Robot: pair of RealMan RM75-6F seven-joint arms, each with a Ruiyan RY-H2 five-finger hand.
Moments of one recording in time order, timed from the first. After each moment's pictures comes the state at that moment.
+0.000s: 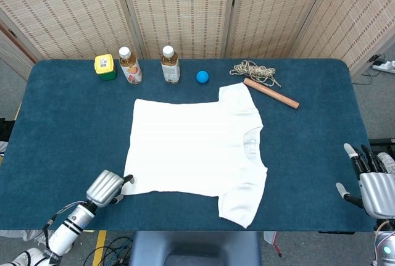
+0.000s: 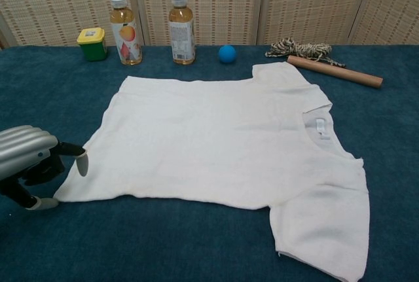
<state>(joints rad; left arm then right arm) -0.44 -1.54 0.06 -1.23 1.66 1.16 0.05 0.04 -1.08 0.05 -1.63 -1.52 1.52 -0.03</state>
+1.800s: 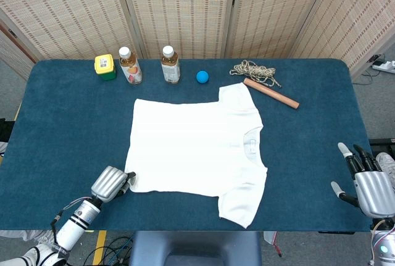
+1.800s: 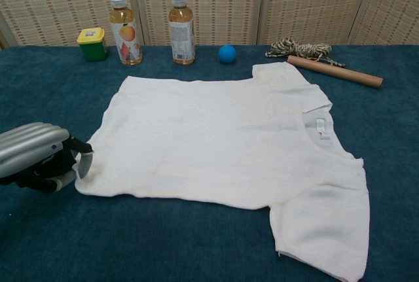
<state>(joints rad) -0.47 -1.60 0.05 -1.20 1.60 1.17 0.01 0.06 -1.10 0.05 -1.61 -1.59 1.53 0.00</state>
